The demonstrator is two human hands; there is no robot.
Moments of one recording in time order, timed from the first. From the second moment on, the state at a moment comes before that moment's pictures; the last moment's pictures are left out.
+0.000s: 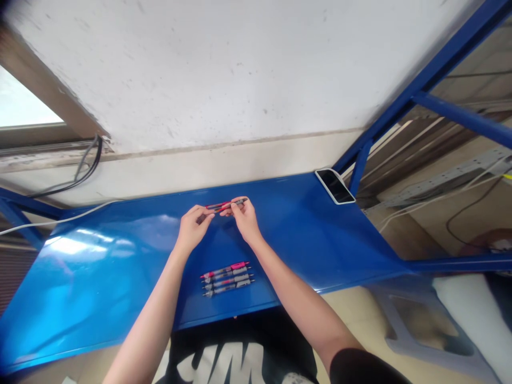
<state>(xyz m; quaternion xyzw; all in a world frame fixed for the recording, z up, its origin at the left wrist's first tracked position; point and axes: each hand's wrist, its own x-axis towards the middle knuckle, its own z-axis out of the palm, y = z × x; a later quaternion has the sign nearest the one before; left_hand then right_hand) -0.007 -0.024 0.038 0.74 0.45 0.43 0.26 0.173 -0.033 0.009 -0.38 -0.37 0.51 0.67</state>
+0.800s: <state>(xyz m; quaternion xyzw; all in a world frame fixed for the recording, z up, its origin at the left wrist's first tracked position) -0.003 -0.028 0.039 0.75 0.43 0.42 0.26 0.169 -0.038 0.017 -0.38 -0.39 0.54 0.65</state>
